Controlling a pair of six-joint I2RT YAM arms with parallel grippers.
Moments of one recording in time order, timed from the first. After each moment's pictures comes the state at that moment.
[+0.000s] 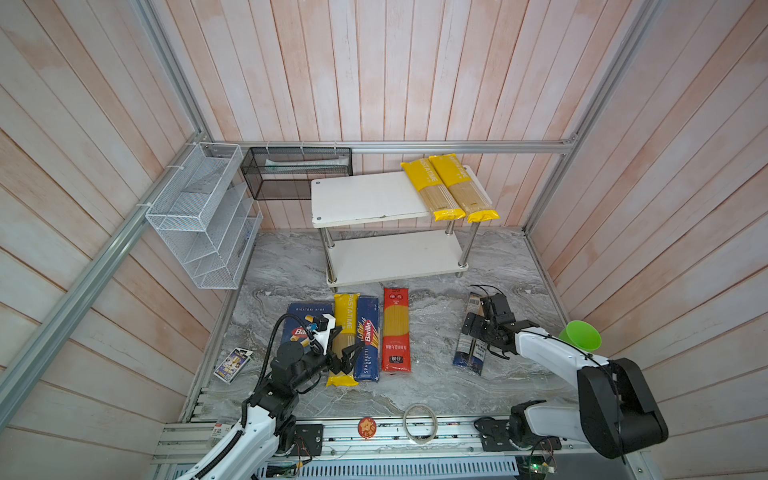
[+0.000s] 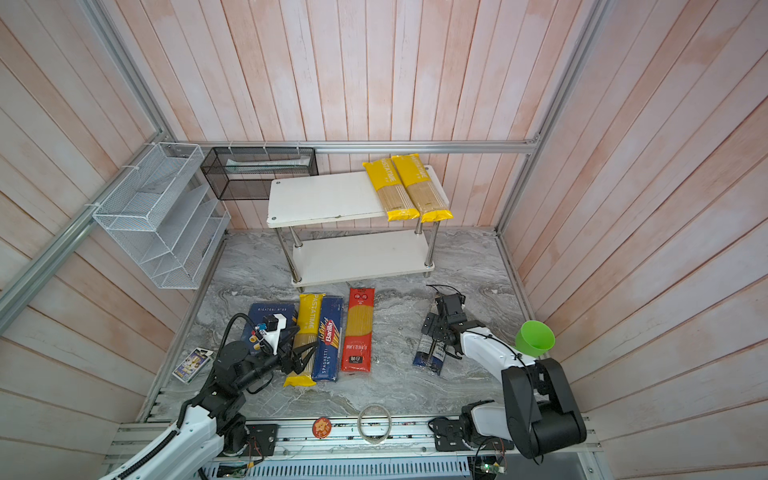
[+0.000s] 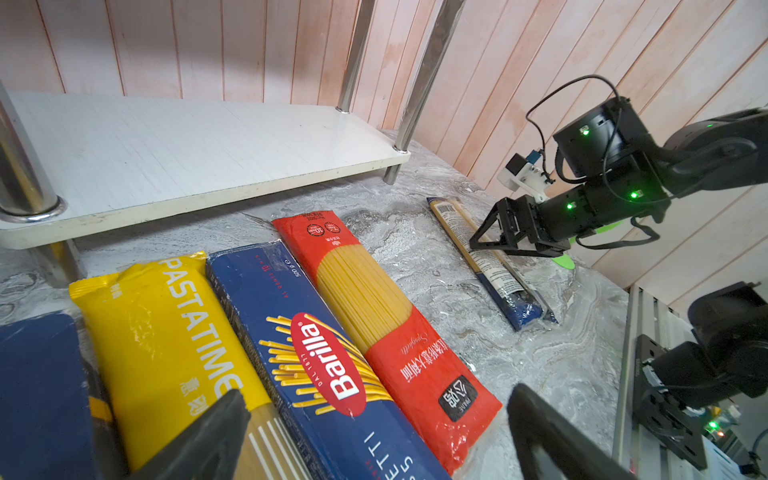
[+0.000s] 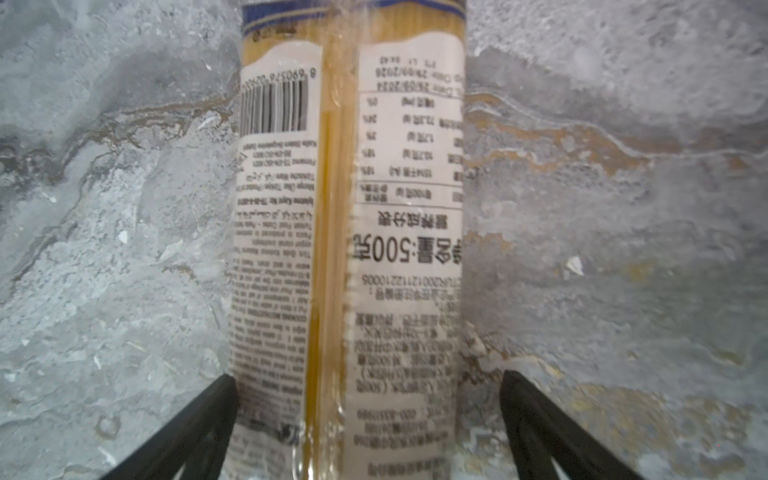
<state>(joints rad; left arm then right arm) -0.42 0.60 0.09 0.31 0.40 -0.23 0.27 1.36 0.58 -0.29 0.14 0.60</state>
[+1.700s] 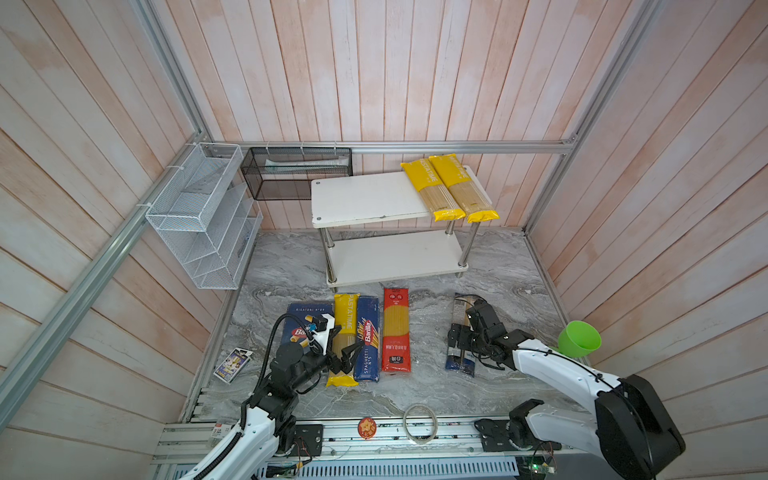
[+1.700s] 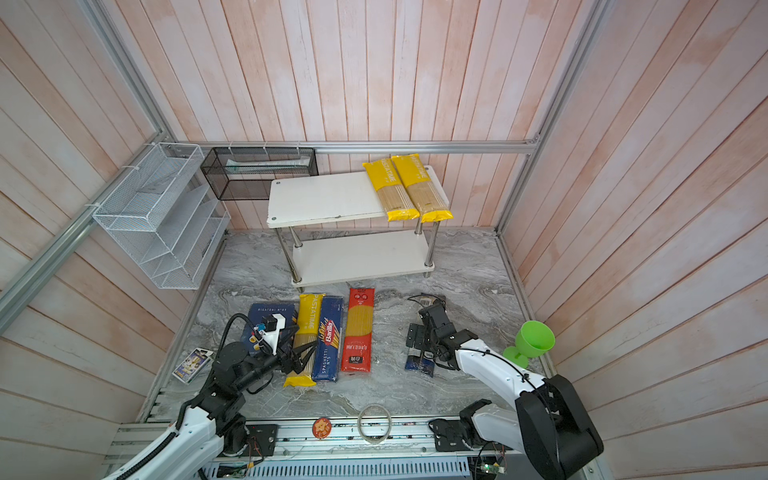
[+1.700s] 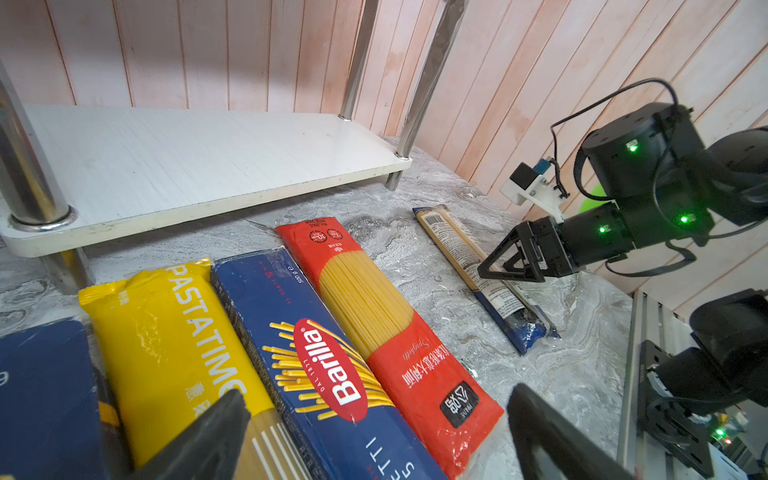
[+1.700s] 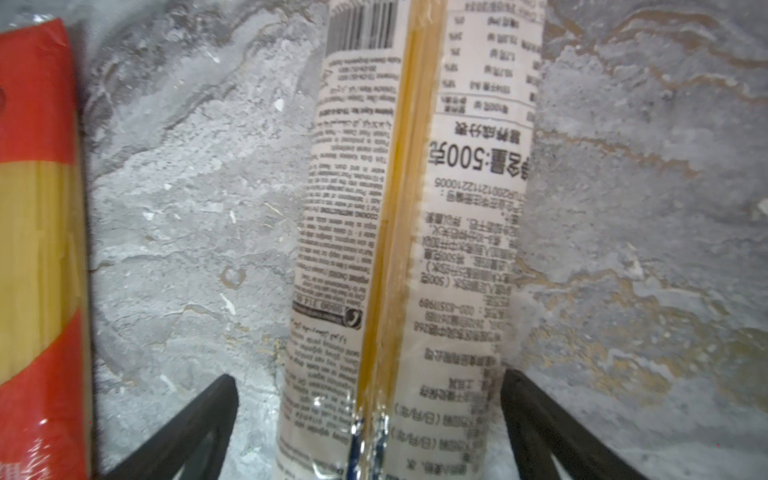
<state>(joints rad) -0.43 0.59 0.09 0.30 0.39 -0.23 0.48 1.21 0.53 -0.37 0.14 0.63</state>
